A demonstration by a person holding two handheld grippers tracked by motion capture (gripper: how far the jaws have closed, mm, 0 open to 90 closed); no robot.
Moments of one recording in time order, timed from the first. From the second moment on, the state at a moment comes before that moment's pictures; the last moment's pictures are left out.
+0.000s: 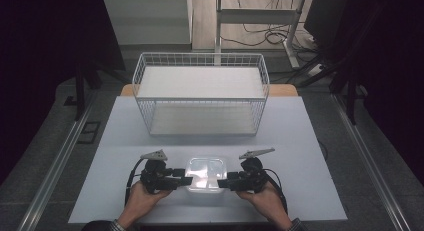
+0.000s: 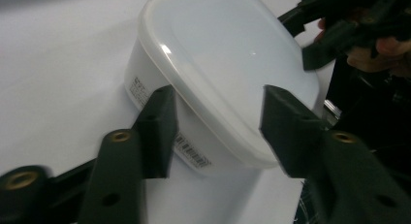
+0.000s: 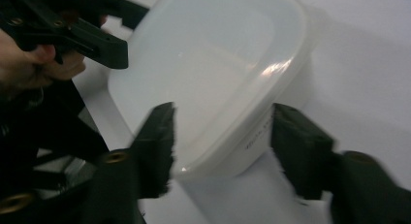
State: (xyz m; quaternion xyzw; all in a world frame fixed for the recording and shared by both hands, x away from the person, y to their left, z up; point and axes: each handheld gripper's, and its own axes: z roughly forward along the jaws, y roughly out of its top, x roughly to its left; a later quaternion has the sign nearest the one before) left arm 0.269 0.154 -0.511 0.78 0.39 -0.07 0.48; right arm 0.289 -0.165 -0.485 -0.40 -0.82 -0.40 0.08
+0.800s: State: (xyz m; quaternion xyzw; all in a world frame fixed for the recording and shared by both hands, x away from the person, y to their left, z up) left arm 0.276 0.151 -0.483 0.74 0.44 0.01 0.51; right arm 0.293 -0.167 -0.457 -0.40 -0.80 -0.45 -0.04
